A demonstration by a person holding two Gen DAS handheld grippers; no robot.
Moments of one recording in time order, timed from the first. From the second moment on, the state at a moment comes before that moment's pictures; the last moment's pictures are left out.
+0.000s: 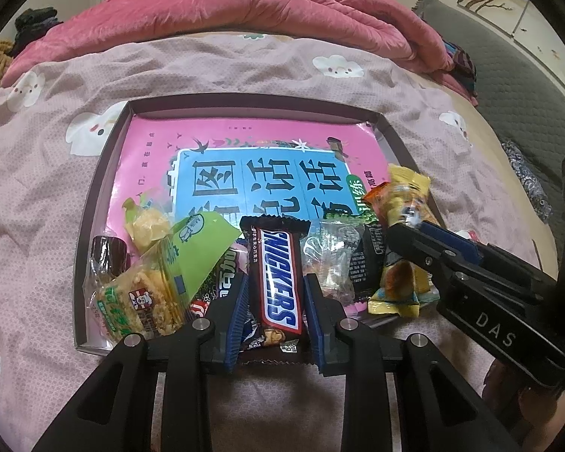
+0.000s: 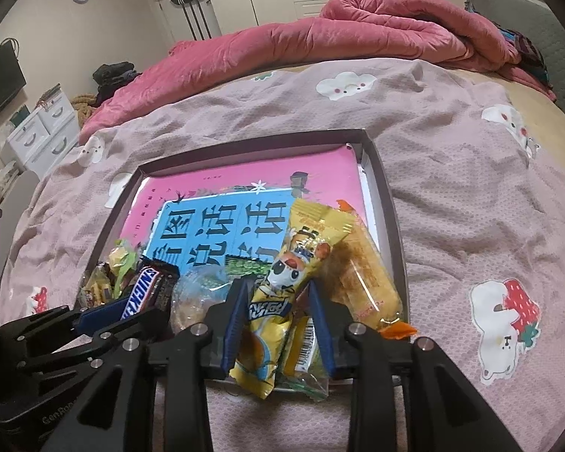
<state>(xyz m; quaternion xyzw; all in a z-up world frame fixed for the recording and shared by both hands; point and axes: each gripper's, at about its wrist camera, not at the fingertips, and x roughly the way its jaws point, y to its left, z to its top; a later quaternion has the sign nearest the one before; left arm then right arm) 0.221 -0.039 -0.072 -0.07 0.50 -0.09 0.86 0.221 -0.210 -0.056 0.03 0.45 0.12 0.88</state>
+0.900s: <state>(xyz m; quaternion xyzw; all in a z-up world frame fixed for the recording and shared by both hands) 0.218 -0.037 -0.051 -0.08 0.48 -0.10 0.87 0.208 -0.238 -0.045 0.06 0.44 0.12 0.89</state>
